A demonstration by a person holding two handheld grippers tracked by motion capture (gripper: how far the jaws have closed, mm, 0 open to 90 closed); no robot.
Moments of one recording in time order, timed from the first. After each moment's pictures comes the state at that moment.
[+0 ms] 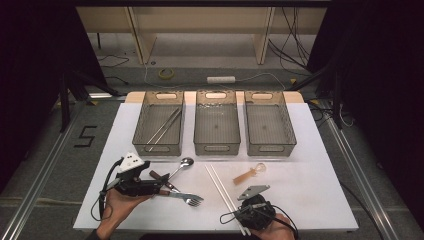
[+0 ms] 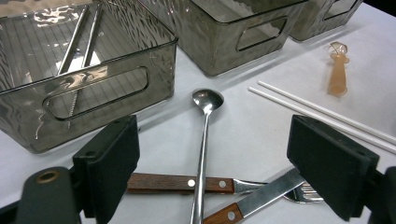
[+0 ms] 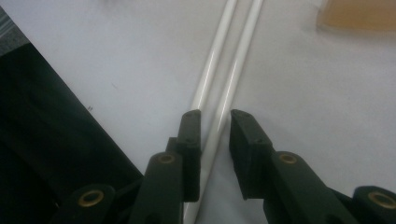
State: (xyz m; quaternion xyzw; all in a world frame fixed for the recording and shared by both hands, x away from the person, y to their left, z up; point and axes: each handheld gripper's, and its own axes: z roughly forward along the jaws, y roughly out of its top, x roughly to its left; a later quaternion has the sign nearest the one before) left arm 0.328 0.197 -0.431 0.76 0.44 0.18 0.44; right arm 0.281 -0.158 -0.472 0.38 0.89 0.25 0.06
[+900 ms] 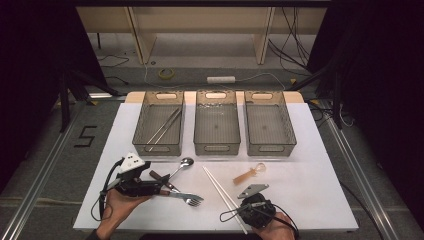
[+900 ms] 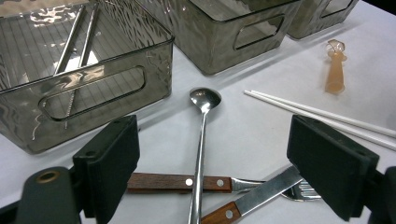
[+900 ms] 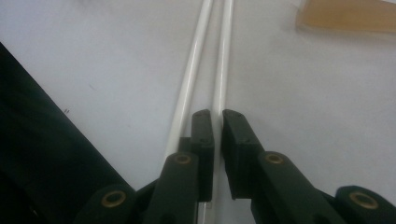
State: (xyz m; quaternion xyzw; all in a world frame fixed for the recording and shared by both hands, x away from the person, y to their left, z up) left arm 0.327 0.196 -0.431 0.77 0.43 0.18 0.44; right arm 0.284 -0.157 -0.472 0.39 0.89 0.24 0.09
